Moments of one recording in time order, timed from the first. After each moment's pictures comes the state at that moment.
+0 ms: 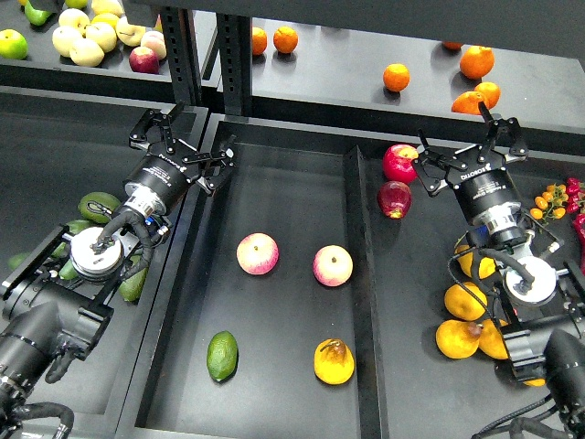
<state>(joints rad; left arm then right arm) -0.36 0.00 -1.40 -1.00 0.02 -0.29 0.13 0.62 0.02 1.35 0.68 -0.16 0.51 -0.02</state>
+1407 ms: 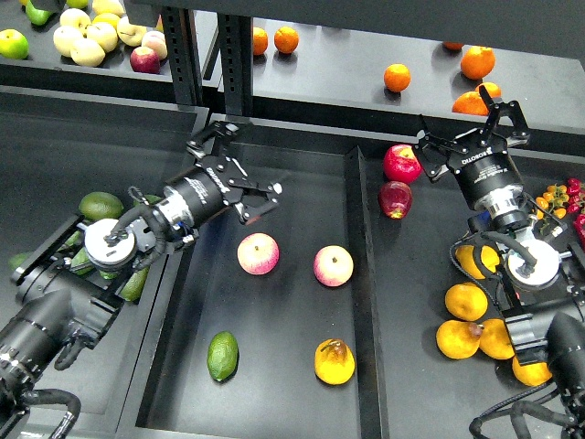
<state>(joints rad) -0.53 0.16 -1.03 -0.90 0.00 -0.45 0.49 0.67 0.01 1.35 0.65 -0.15 0.48 -0.05</state>
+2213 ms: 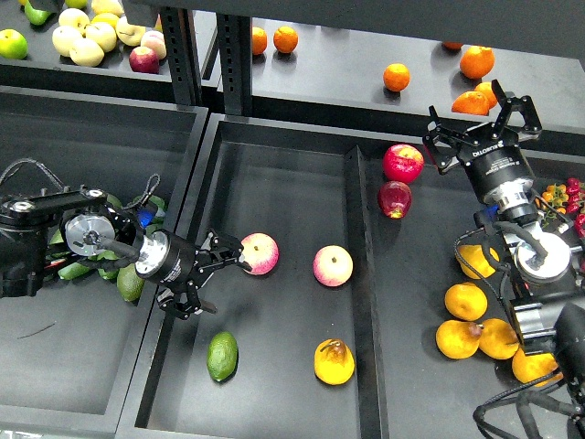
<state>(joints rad) -0.85 0.41 -0.12 -0.92 0.15 -0.49 0.49 0.70 0.00 1.35 0.60 -0.07 0.50 -0.06</state>
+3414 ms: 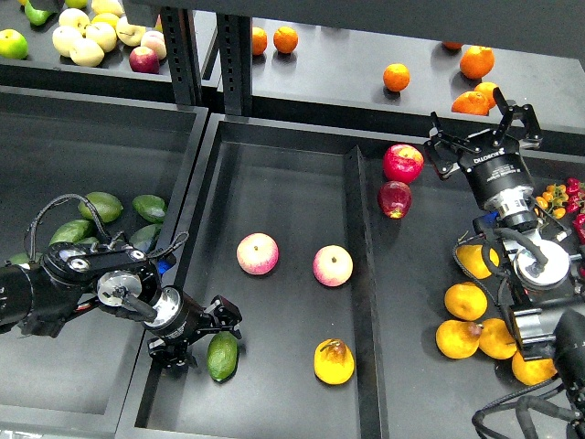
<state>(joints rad) -0.77 0.25 -0.02 -0.75 0.35 -0.49 0.49 0.69 0.00 1.36 0.60 -0.05 0.51 -0.06</state>
